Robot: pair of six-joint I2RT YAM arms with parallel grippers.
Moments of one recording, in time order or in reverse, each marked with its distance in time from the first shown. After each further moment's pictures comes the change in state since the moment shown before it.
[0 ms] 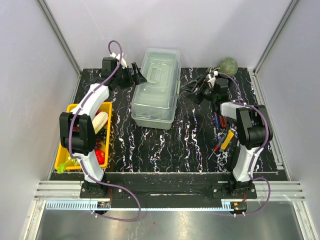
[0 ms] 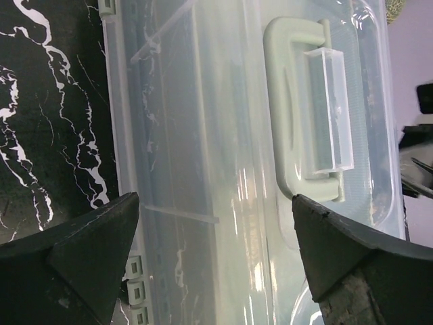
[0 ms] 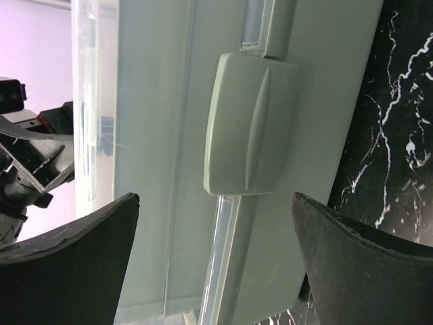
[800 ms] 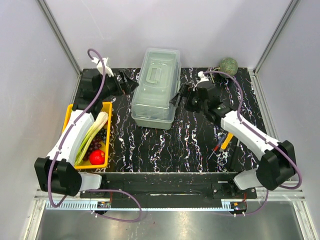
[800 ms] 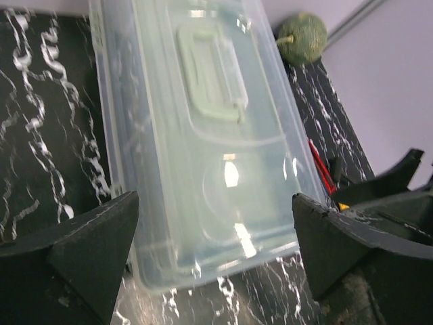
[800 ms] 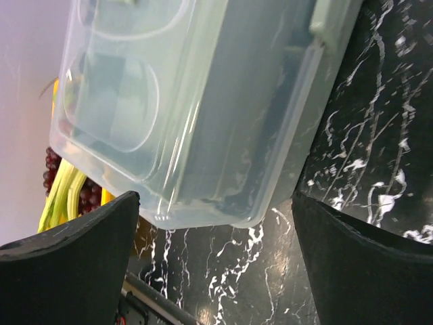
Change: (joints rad) left arm 0.000 -0.549 -0.412 0.111 -0.015 0.006; right arm 0.387 -0.469 0.028 -0.719 0.556 -0.323
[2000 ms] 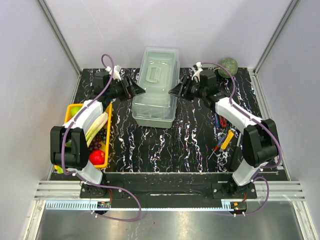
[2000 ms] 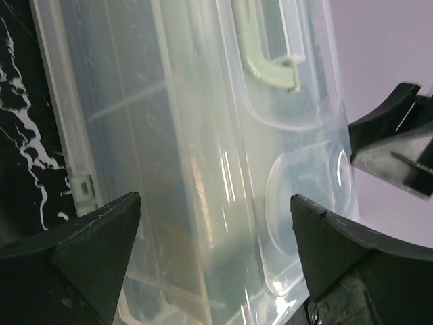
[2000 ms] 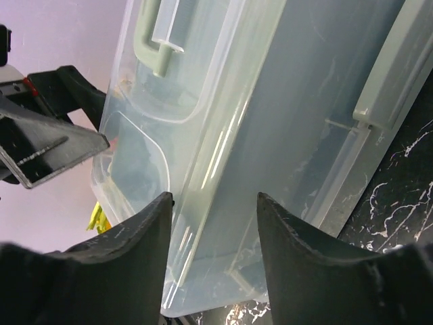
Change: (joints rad) left arm 0.050 0.341 0.058 0.114 0.226 -0.143; right arm -0.163 0.257 0.119 0.239 -0.357 0.020
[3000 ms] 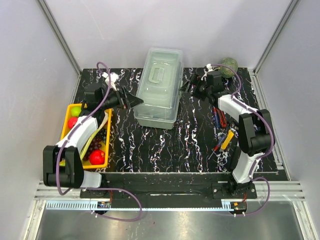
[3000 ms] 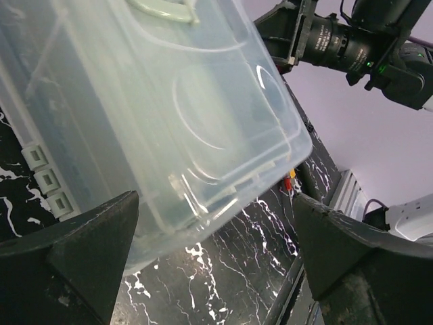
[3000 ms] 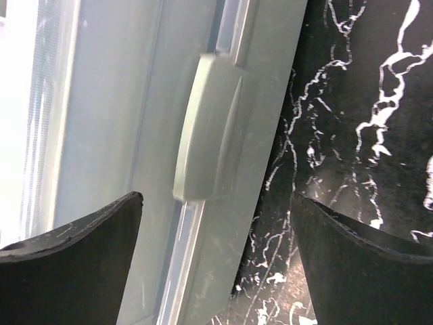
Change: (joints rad) left arm 0.039 -0.219 -0.302 0.291 0.241 0.059; right arm -0.137 0.147 0.019 0.018 0.123 -0.098
